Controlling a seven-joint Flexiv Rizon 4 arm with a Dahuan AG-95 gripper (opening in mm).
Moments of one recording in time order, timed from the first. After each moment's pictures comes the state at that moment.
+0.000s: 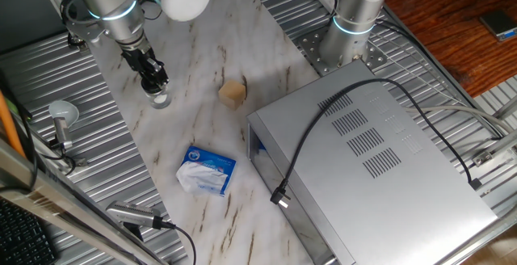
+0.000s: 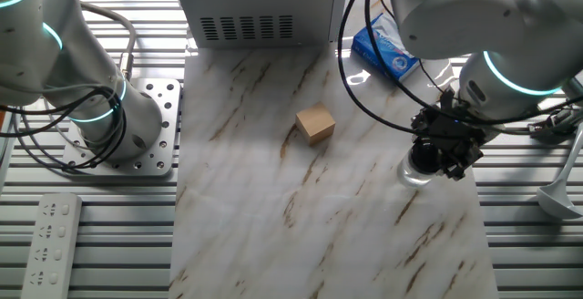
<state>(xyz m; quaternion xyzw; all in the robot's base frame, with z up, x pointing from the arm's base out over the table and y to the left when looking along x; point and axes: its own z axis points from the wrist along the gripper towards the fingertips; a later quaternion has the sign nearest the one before) 0.604 -0.103 0.107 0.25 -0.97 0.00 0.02</state>
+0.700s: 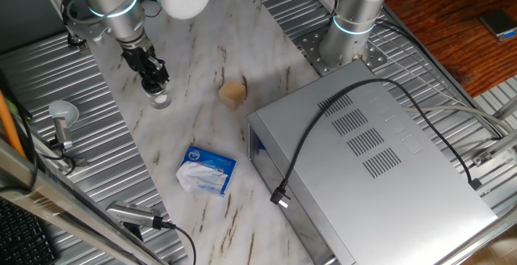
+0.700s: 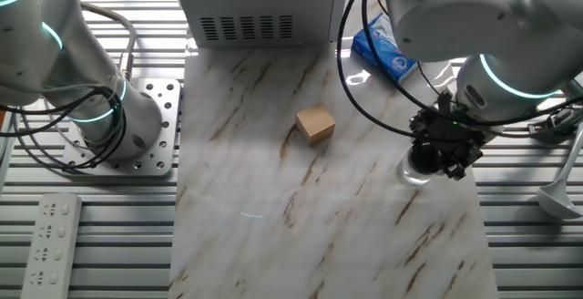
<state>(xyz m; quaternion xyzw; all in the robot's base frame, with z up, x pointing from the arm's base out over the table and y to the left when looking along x) 0.605 -0.103 0.107 0.29 -0.96 0.00 0.01</state>
